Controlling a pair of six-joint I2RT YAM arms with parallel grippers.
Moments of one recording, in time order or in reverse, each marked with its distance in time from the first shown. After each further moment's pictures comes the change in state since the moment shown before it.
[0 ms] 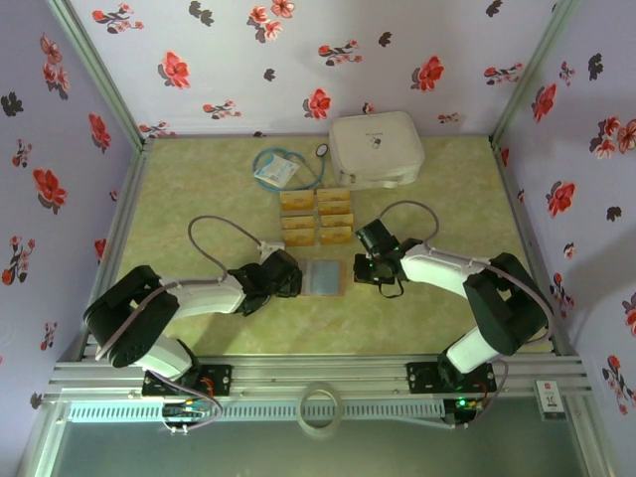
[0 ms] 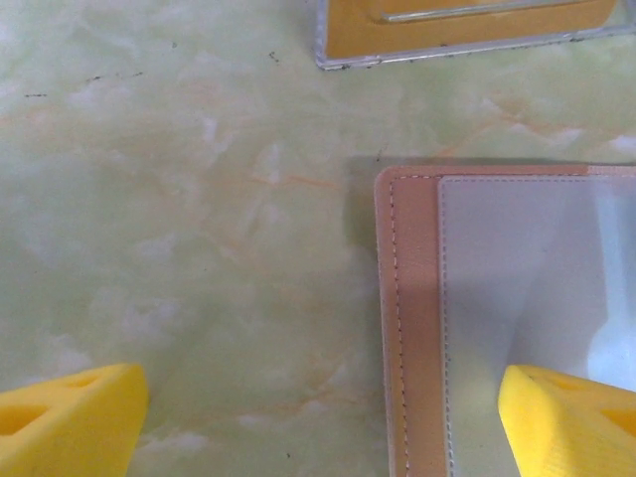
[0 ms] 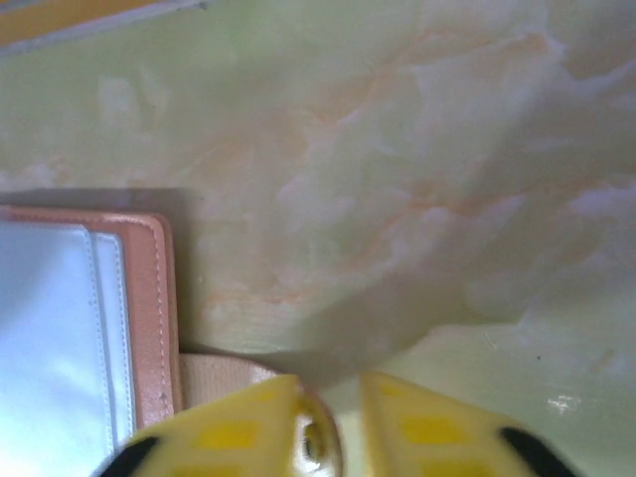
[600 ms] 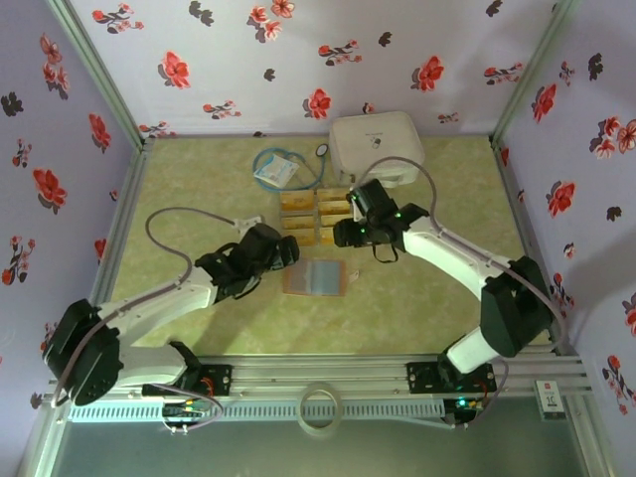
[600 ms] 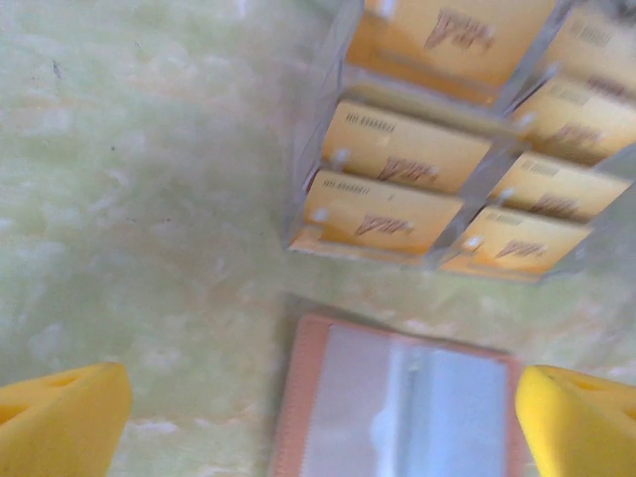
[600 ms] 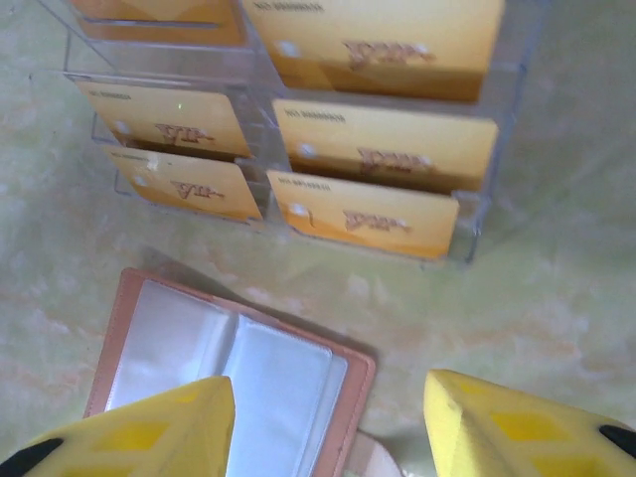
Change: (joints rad) left arm 0.077 -0.287 0.196 -0.276 0.027 -0.277; right arm -0.001 0.030 0.404 -0.195 -0.007 -0.296
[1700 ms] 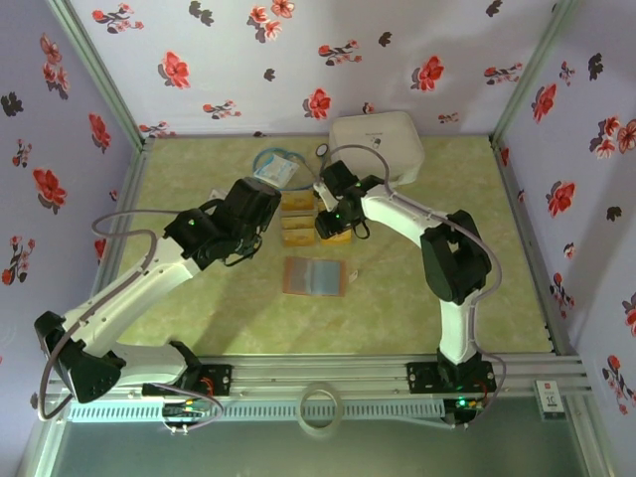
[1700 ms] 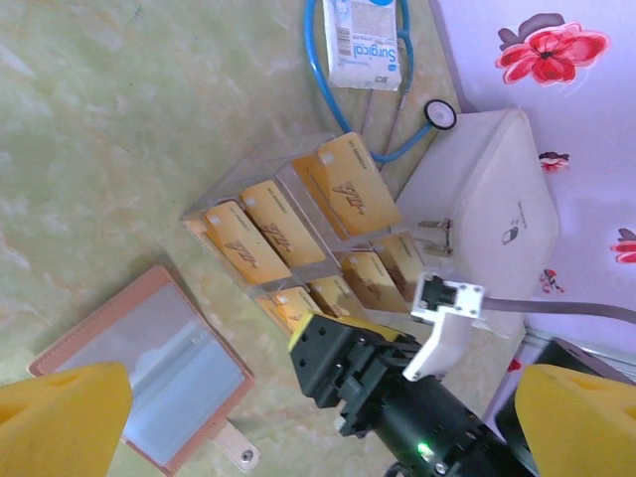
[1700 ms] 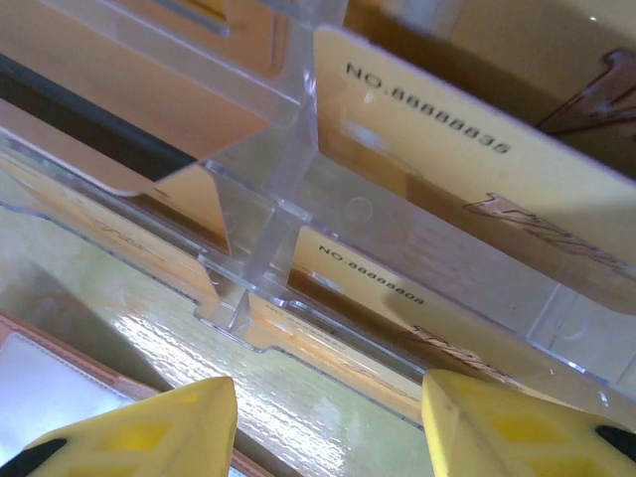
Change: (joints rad) left arm -0.002 0.045 0.533 -0.524 -0.047 -0.754; right arm -0.003 0.419 0.364 -0.160 -0.006 -0.315
